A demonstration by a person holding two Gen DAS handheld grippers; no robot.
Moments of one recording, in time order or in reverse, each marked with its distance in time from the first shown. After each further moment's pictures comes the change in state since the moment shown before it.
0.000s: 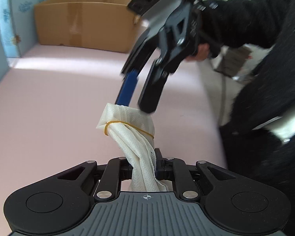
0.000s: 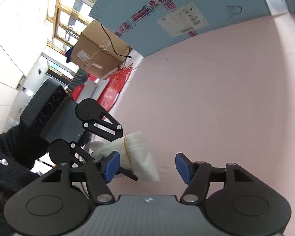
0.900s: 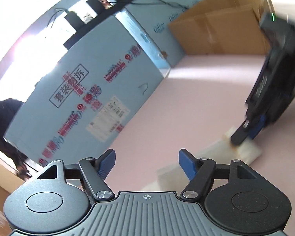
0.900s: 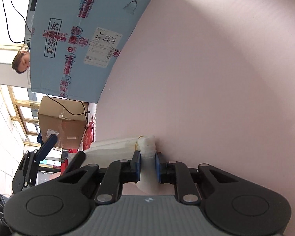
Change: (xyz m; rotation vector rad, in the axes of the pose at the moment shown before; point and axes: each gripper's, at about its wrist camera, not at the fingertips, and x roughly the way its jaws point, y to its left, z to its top) left arm -0.009 -0.075 0.022 -0.201 -0.096 1.101; right arm 0.067 -0.041 -0.047 0.528 -0.327 -0.112
